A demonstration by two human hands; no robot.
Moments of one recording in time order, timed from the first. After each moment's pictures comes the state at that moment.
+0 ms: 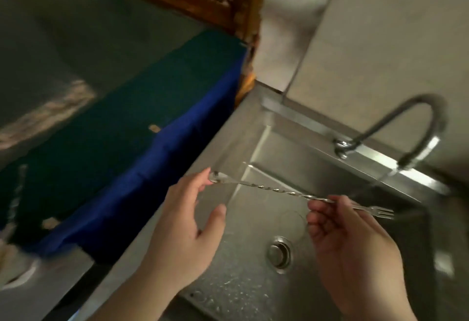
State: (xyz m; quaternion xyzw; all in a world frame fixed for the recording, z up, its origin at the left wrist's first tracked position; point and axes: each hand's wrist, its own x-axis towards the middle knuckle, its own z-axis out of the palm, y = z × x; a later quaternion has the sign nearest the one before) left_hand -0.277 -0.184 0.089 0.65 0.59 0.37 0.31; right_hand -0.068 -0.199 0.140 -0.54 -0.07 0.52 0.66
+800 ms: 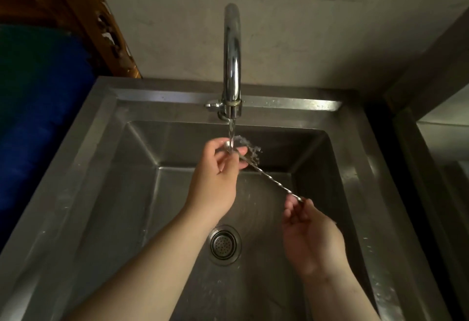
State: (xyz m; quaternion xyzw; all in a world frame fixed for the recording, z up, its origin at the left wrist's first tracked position) left_hand 0.021 -0.115 -0.005 0.60 0.42 0.34 0.60; right_hand 0.124 -0.247 -0.002 -0.43 0.27 0.43 0.74
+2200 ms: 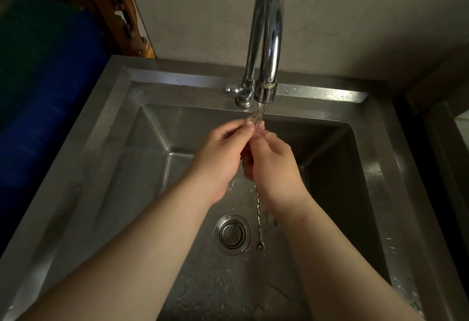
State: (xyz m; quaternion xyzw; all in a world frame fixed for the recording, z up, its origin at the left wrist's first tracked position) left_hand 0.012 -0.088 0.022 0.47 0.36 0.31 0.74; right_hand 0.090 -0.146 0.018 -0.60 -0.28 0.45 0.60
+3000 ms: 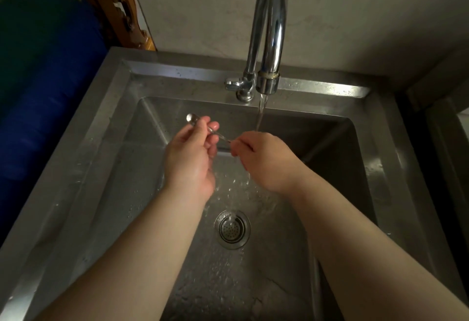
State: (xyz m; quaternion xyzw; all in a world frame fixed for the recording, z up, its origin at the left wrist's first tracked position) left_hand -0.012 -0.080 0.002 0.25 0.48 0.47 0.70; right_hand 0.108 -0.138 0.024 -0.73 -0.54 0.33 0.26
